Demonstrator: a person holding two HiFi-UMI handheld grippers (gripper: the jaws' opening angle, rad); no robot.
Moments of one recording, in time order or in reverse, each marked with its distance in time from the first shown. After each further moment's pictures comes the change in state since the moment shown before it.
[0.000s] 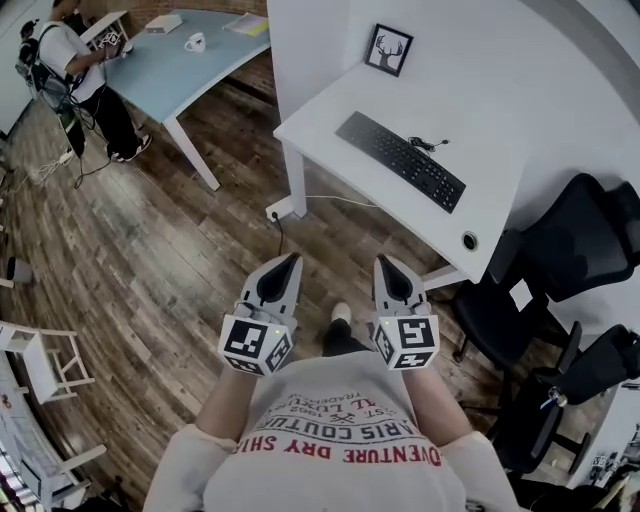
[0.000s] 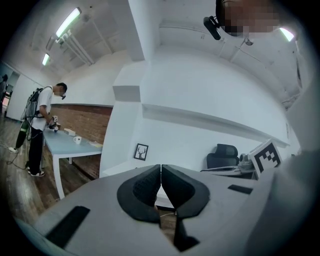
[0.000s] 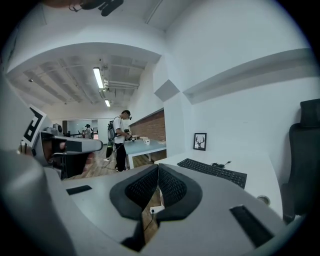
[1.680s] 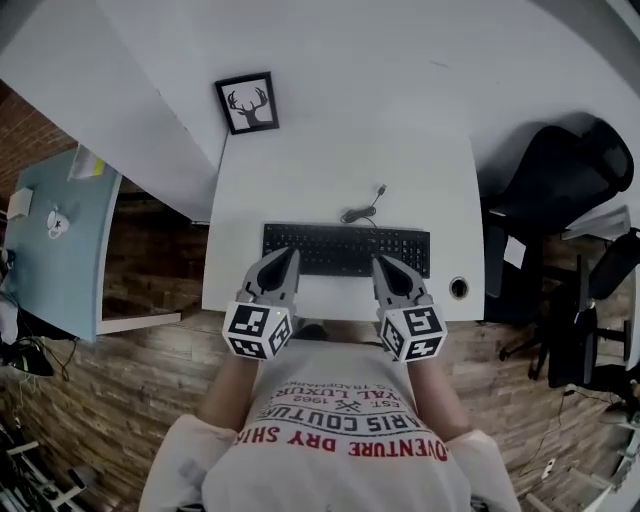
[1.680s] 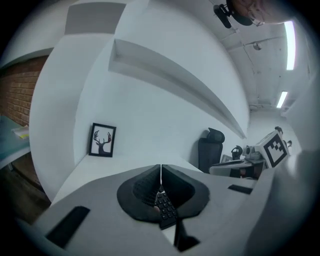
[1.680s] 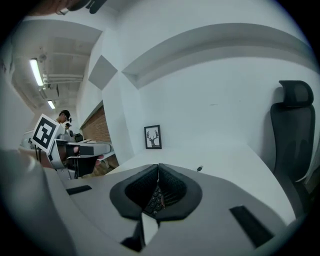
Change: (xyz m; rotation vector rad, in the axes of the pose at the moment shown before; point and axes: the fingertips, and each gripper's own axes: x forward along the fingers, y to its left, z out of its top) left arm 0.455 0.083 0.009 0.066 0.308 -0.513; right arm 0.238 -0.267 0.026 0.281 0.098 -0.466
